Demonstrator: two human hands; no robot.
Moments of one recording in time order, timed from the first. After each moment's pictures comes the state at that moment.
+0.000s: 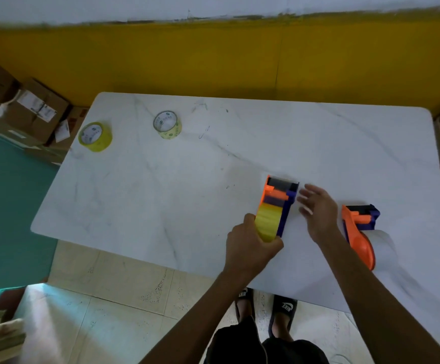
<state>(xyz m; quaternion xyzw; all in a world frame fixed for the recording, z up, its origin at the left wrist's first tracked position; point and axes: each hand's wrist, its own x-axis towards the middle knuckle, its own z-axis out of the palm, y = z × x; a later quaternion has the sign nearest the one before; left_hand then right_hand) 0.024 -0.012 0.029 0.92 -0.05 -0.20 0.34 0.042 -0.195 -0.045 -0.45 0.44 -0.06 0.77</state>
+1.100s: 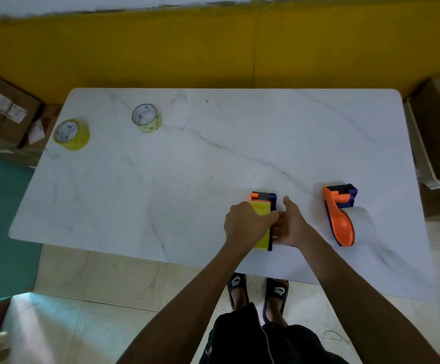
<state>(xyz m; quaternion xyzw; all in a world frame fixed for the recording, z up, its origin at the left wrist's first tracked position) 0.034 -0.044 0.006 0.92 0.00 -0.27 0.29 0.002 -0.166 -0.062 -0.34 0.50 0.24 0.76</state>
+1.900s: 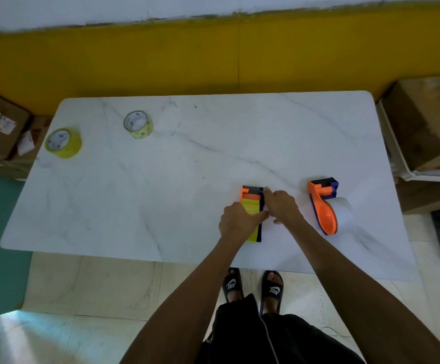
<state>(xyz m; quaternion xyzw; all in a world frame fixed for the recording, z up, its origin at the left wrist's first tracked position) 0.025 -0.041 -0.003 0.91 -0.01 -0.31 0.27 0.012 -0.163 -0.017 -0.76 0.43 0.18 0.45</state>
